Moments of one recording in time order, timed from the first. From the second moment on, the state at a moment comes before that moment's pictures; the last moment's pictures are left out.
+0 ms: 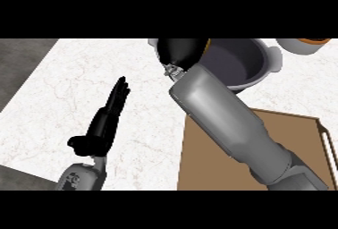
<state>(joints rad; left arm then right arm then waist) -0.17 0.07 -0.23 -1.51 0.04 0.15 -0.09 -1.17 -0.01 0.39 -0.99 1.33 0.01 1.14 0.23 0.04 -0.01</state>
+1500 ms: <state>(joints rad) -0.09 0.08 -0.17 -1.54 0.04 0.19 -0.11 -1.20 -0.01 0.22 -0.43 1.01 -0.28 1.08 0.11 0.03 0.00</state>
